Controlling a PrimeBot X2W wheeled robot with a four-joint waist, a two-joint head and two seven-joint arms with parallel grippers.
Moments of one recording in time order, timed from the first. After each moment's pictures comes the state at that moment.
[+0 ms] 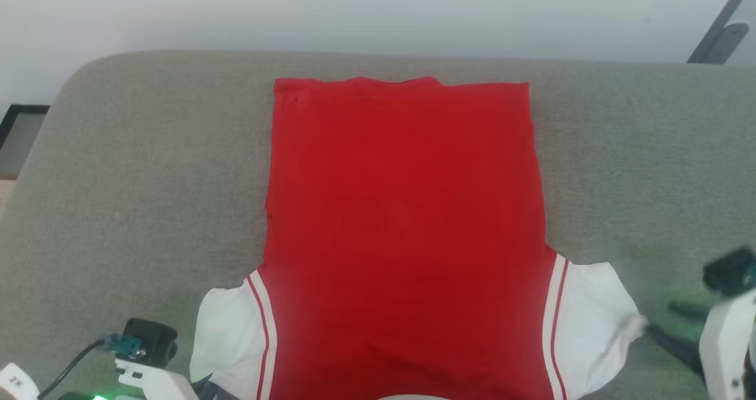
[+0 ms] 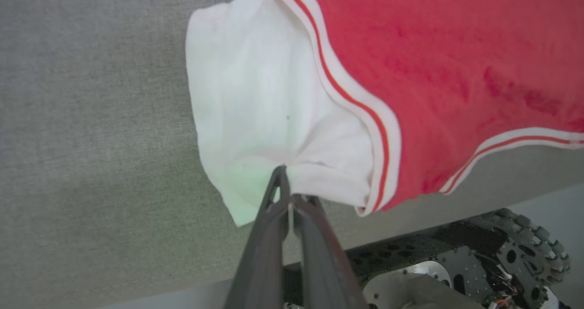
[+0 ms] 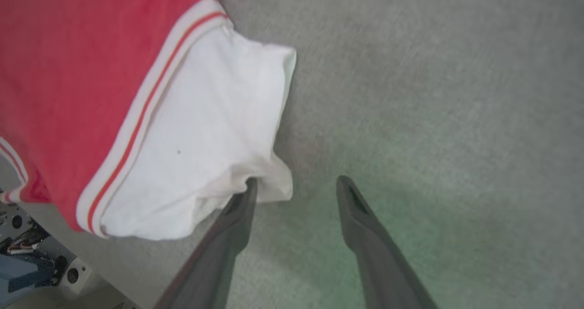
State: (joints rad) left arm -0.16 0.94 -0.82 -0.16 -1.11 0.32 0.23; right arm -0.28 -0.95 0.74 0.18 1.01 0.13 0.28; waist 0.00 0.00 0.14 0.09
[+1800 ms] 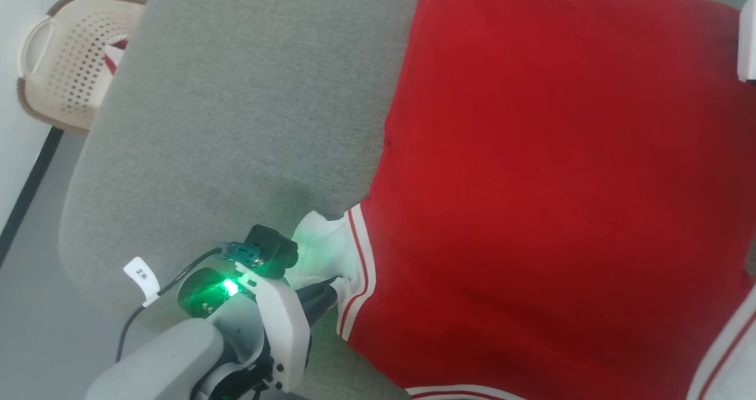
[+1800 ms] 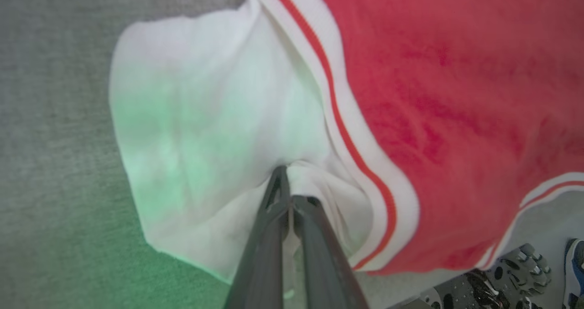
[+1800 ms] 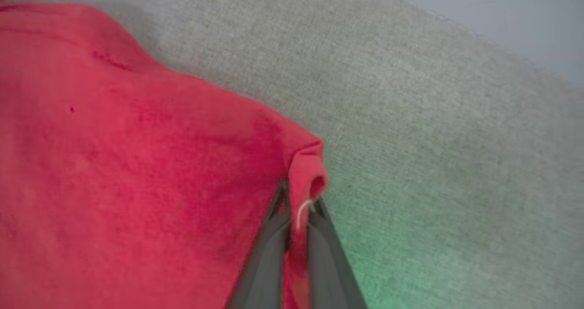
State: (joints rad) left arm -0.52 0.60 -0.93 0.13 -0.98 0.04 0.22; right arm -1.25 -0.44 0.26 1.11 0.34 0.13 0.74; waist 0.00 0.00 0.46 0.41
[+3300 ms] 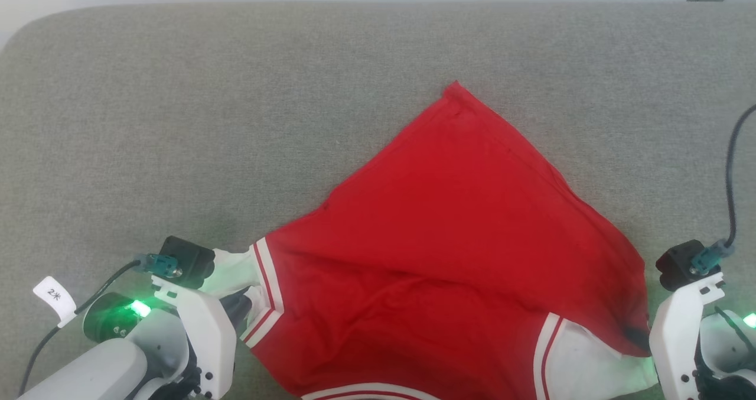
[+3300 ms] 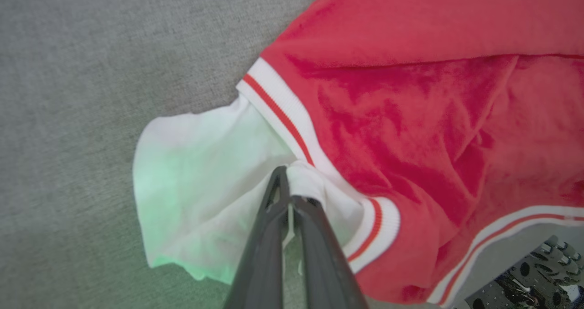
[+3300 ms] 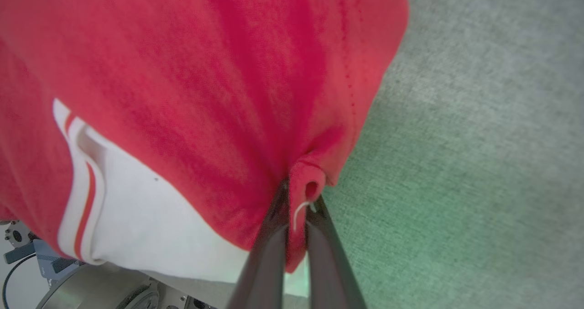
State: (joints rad) left arm -0.43 0.81 -0.86 0.01 -1.01 0.15 0.24; right arm -0.07 -0.57 0.20 -0.02 0.63 0.13 0.89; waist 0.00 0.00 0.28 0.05
